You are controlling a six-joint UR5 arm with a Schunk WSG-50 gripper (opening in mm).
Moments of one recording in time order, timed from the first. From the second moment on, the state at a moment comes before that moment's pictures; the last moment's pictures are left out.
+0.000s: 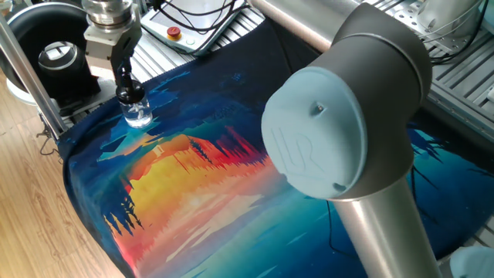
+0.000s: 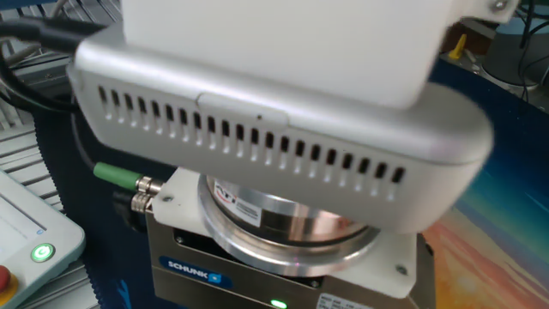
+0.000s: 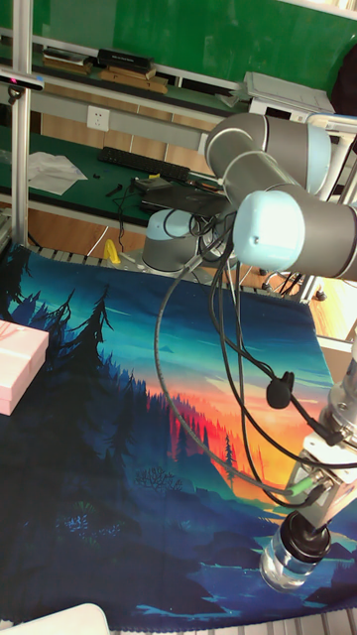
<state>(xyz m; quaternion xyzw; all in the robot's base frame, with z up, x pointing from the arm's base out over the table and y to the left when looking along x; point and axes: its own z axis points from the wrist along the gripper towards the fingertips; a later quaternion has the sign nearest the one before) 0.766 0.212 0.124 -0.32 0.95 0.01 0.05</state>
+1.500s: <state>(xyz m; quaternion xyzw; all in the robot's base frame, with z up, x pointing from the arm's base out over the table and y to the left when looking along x) 0.762 0.212 0.112 -0.35 0.94 0.01 0.04</state>
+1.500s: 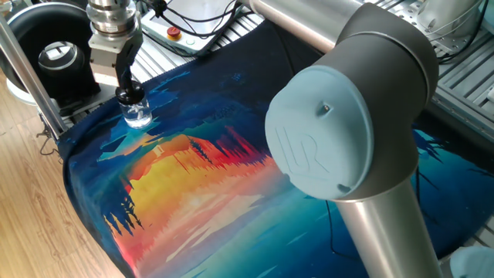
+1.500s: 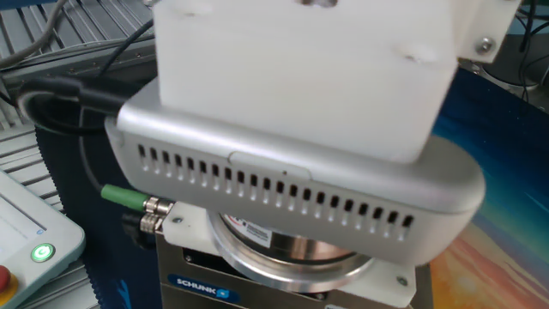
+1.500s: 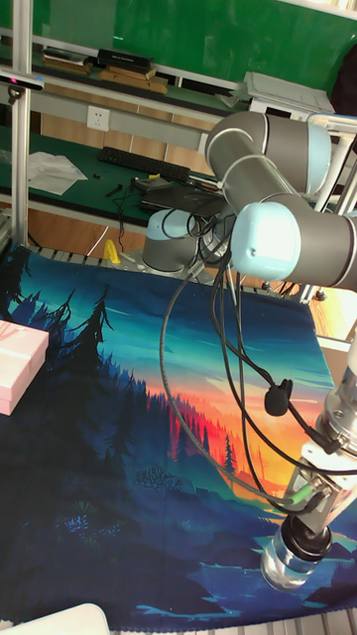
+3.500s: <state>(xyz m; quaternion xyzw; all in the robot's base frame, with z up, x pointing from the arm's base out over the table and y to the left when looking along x) 0.766 0.211 0.113 -0.56 0.83 -0.03 0.01</state>
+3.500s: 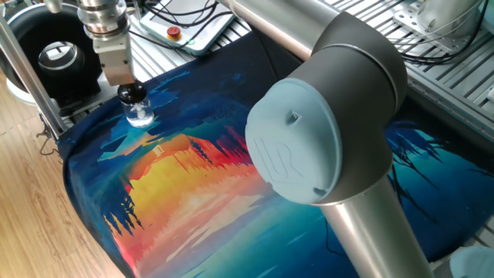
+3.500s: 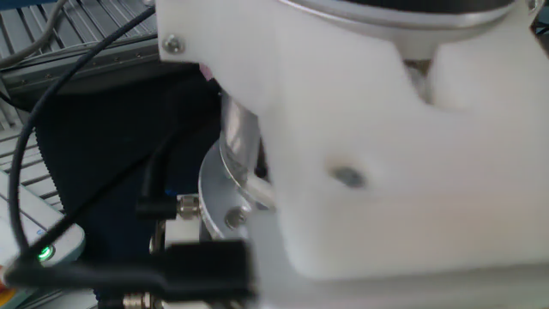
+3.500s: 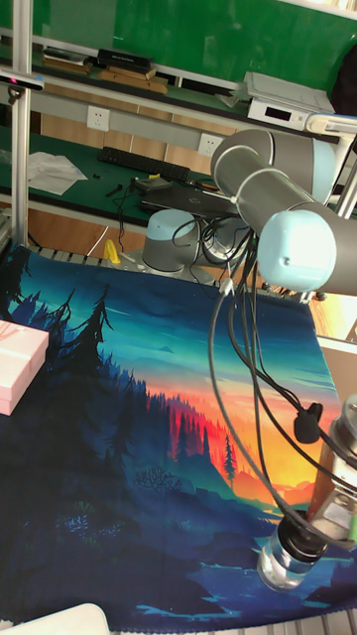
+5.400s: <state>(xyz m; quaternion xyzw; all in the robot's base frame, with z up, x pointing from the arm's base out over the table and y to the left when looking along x) 0.771 0.222 0.103 -0.79 0.61 0.02 0.02</state>
